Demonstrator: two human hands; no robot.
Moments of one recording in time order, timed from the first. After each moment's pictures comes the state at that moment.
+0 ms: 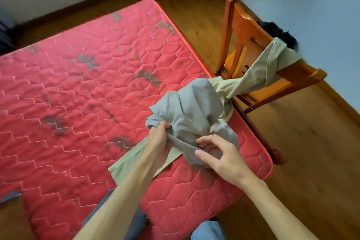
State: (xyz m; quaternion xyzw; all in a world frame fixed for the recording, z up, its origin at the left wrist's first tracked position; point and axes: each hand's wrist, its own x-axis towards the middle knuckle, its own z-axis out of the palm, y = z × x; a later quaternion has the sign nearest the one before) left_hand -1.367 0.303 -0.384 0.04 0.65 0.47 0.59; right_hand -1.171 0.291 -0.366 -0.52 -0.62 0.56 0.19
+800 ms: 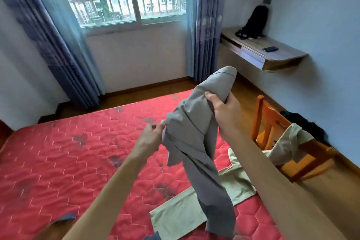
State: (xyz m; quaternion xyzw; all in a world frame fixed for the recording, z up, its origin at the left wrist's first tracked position) left_hand -1.538 0.192 -0.135 0.28 0.78 0.42 0.37; right_hand -1.367 0.297 -0.092 -0.42 -0.49 0.56 0.52
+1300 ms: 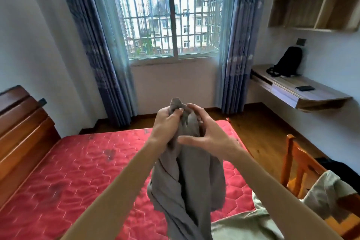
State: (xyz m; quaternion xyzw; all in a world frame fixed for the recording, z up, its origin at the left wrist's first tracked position) left_hand -1.533 0.190 -0.019 0.34 0.68 0.61 0.21; right_hand -1.400 0.257 -0.039 -0.15 -0.77 0.55 0.28
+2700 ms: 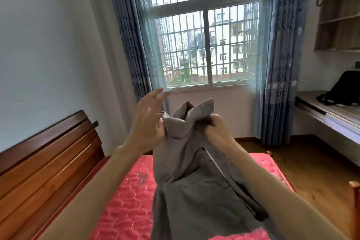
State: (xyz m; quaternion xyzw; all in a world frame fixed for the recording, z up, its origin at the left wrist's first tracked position) left_hand -1.612 0.128 0.054 0.57 0.68 0.34 -0.32; right_hand -1.483 0.293 0.016 -0.08 -0.75 0.54 0.38
